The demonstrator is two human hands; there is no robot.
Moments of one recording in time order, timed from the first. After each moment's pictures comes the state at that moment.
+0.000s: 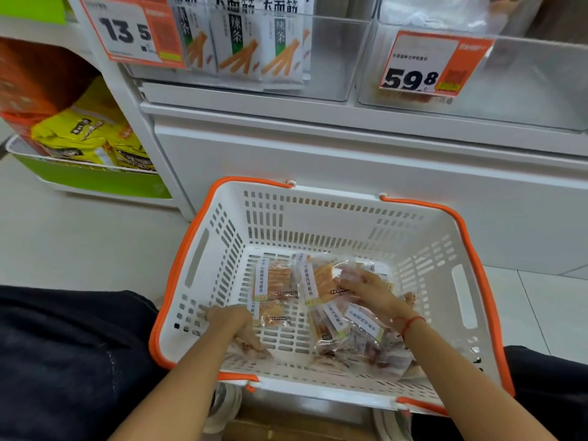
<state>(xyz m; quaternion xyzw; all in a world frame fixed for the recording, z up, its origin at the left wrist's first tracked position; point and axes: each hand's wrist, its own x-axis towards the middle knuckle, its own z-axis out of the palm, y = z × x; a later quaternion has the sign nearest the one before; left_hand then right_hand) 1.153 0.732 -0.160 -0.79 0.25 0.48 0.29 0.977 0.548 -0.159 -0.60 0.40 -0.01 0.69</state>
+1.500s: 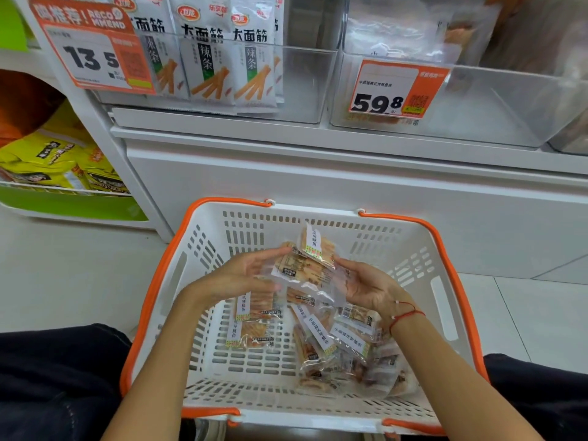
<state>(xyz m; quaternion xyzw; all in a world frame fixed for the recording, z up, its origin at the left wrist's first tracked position) 1.185 0.692 -0.078 -0.63 0.42 0.53 -0.38 1.001 0.520 -0.105 -0.18 0.43 -0.06 0.88</state>
